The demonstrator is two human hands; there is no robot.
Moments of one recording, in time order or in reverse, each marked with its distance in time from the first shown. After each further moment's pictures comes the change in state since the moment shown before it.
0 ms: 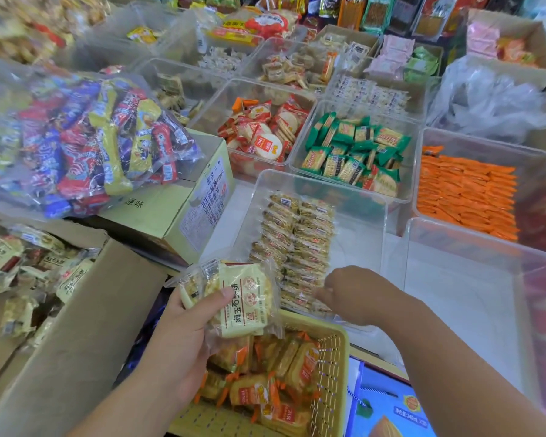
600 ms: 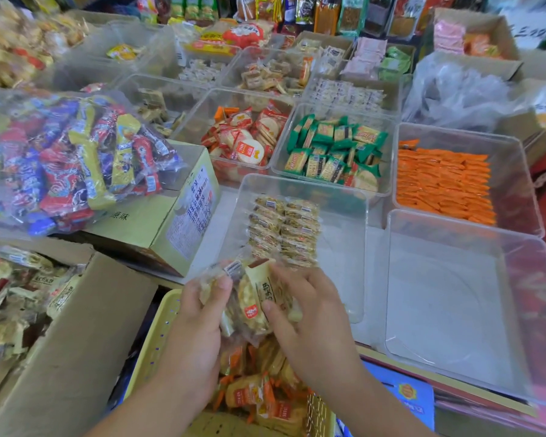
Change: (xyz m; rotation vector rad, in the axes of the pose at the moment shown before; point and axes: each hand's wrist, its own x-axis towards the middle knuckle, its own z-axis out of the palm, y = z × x) left_hand -0.007 -0.011 0.031 0.154 -0.039 0.065; right_hand -0.065 -0.076 0.042 0.679 0.762 -0.101
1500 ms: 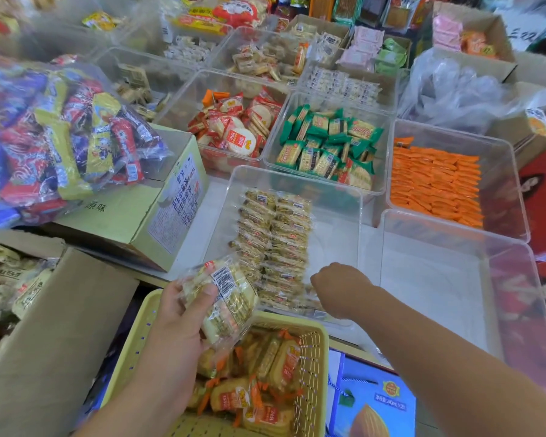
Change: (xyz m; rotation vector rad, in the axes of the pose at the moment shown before) left_hand 0.019 -0.010 -0.017 -0.024 0.029 -0.003; right_hand 0.095 0.103 -0.014 -1.072 -0.882 0.073
